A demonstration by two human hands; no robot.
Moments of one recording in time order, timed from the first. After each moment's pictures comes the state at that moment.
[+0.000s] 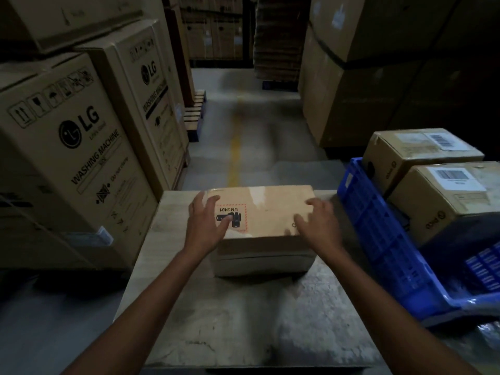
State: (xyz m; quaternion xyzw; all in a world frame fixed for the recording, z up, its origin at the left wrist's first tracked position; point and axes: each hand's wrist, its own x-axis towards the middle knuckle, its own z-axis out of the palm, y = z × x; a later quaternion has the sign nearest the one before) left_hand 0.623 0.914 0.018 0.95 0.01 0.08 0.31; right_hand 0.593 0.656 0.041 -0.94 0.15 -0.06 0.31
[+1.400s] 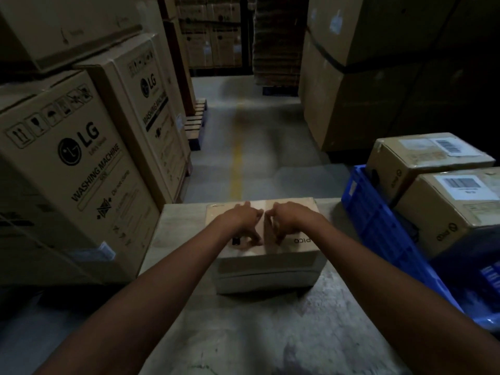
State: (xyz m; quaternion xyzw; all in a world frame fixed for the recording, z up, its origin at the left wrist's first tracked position) left_hand 0.702 0.838 0.062 0.95 -0.19 -0.25 -0.02; right_hand 0.687 0.691 0.075 -0.96 -0.11 0.24 0.01
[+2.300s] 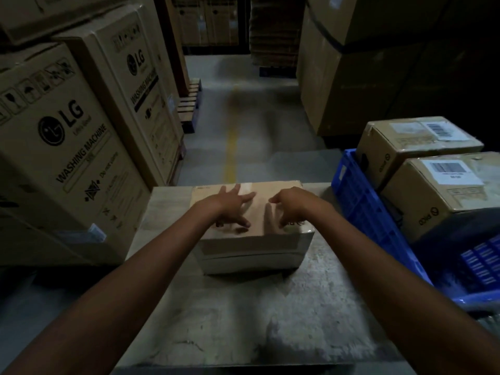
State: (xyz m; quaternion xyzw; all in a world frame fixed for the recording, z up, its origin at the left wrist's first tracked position) left_hand 0.687 0.838 0.069 0.95 -0.18 -0.27 0.00; right_hand 0.663 0.646 0.082 -0.97 -0.09 0.23 0.08
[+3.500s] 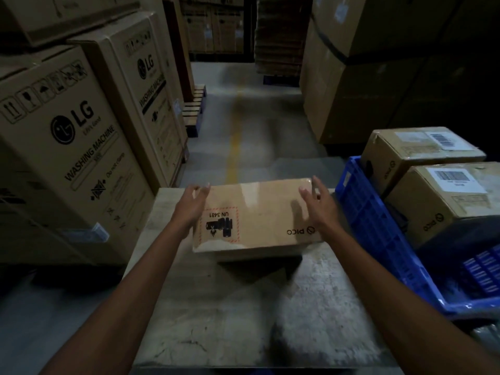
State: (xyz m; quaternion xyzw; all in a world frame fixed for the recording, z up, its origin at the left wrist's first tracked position) left_hand 0.665 0.920 0.037 0.84 0.15 -0.03 0.53; right_hand 0.643 0.621 0.029 -0.82 0.17 -0.06 0.54
